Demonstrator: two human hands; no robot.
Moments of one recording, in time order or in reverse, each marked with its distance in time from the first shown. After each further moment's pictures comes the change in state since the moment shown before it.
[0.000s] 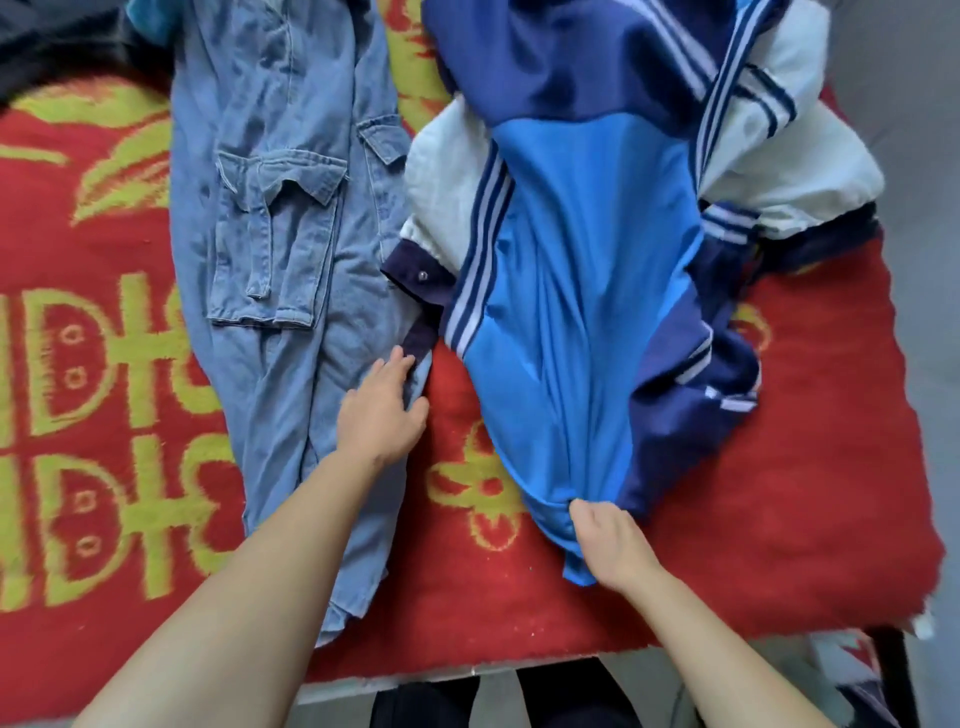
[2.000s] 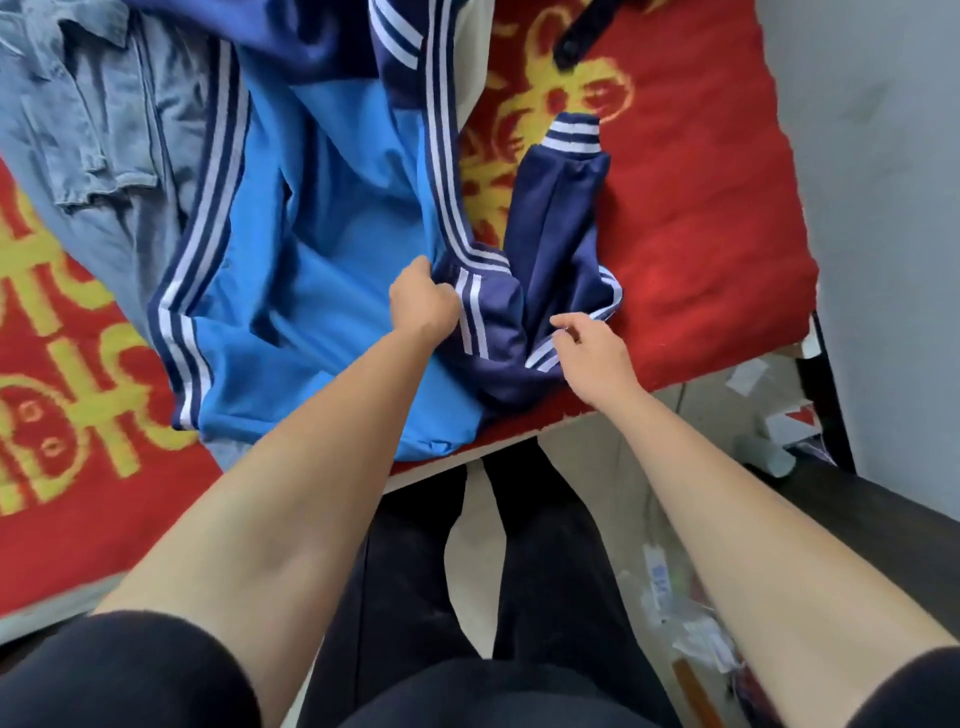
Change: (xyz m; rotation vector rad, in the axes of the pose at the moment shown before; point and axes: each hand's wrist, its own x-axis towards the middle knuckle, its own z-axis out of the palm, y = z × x) left_hand -0.097 0.140 0.109 -0.242 -0.013 -0.154; right_hand -0.091 0.071 0.037 0.881 0.260 0.481
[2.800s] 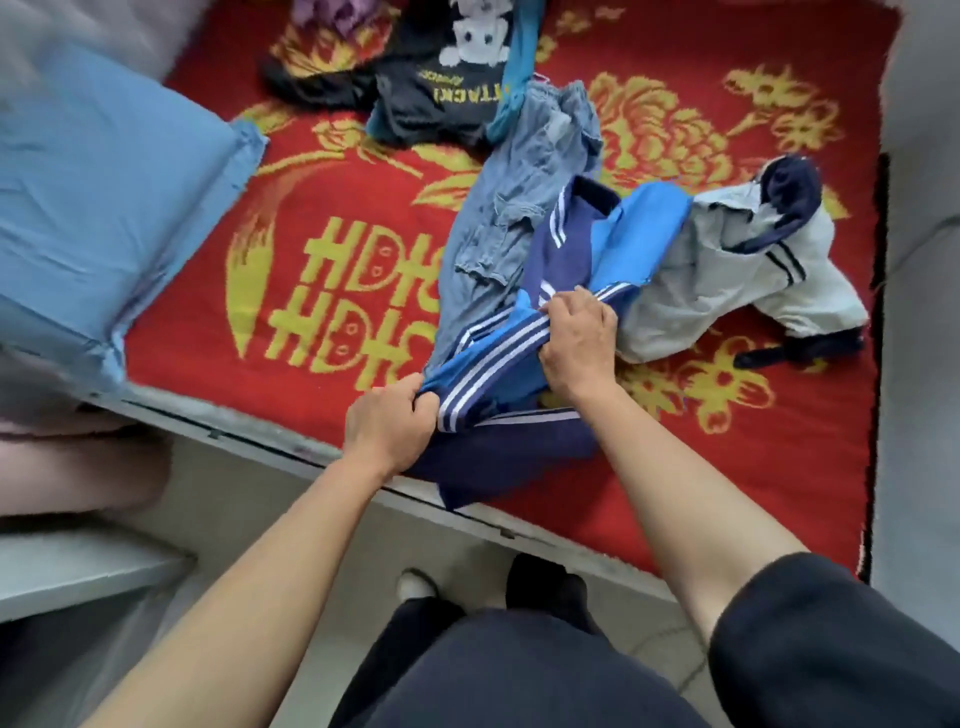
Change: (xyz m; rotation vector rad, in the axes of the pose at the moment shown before) left_hand -0.298 -0.112 -0.247 0.071 0.568 0.000; right_hand -0.173 -0.305 0.004 -0.646 0.176 -1.084
